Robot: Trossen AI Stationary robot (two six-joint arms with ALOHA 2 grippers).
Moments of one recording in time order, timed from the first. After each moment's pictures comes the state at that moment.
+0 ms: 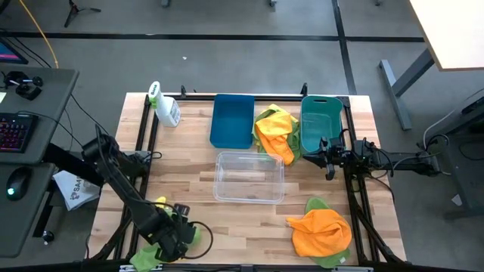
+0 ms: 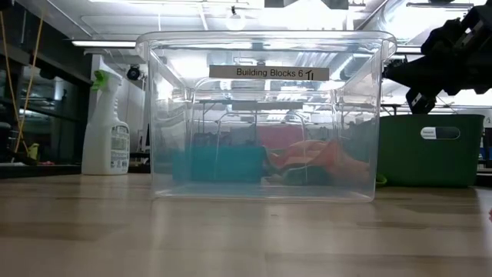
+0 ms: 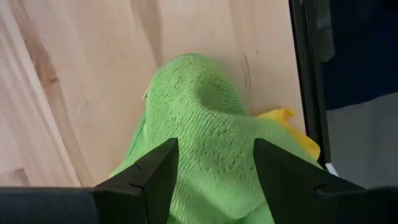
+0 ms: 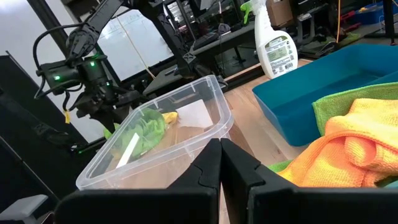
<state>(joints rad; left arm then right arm) -0.87 1.71 1.27 -0.94 -0.05 -0.63 -0.02 0.05 0.01 0.02 0.02 0.41</state>
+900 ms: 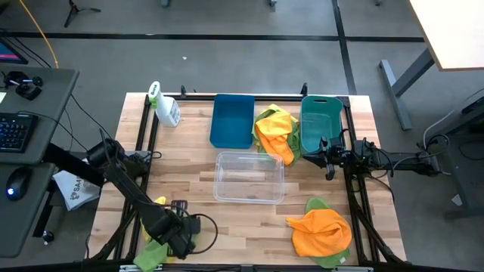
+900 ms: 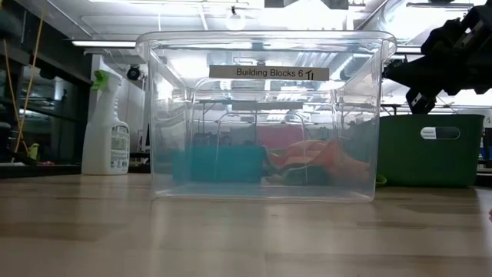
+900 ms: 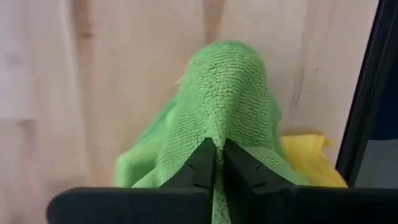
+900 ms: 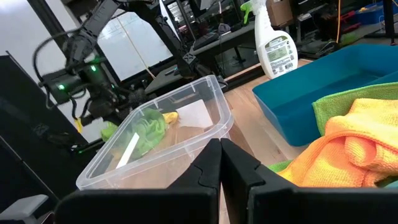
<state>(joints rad) -0.83 1.78 1.33 -1.06 -0.08 -0.85 -0.02 0.05 0.01 0.02 0.02 0.41</state>
